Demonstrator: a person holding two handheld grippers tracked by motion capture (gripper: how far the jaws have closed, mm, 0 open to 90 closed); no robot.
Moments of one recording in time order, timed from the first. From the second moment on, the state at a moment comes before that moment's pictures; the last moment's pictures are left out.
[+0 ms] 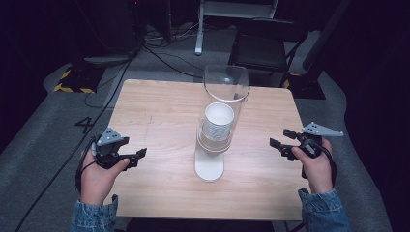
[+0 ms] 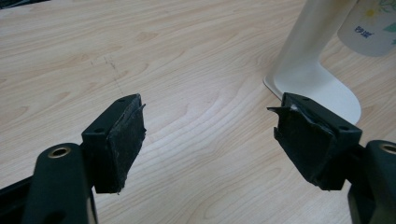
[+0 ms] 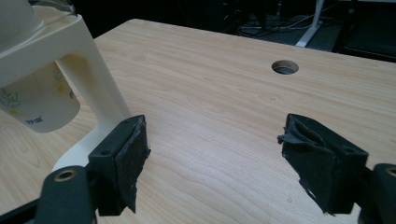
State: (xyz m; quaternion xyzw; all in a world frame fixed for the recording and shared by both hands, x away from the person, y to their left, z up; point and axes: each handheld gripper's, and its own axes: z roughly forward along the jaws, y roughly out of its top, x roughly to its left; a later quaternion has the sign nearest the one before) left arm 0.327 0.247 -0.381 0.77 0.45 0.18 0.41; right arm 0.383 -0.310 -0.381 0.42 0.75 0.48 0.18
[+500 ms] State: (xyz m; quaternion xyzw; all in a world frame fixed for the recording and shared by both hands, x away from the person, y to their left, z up) left arm 0.326 0.240 -0.382 0.78 0.44 0.18 0.40; right arm 0.381 -0.308 -0.379 0.41 0.75 0.48 0.20
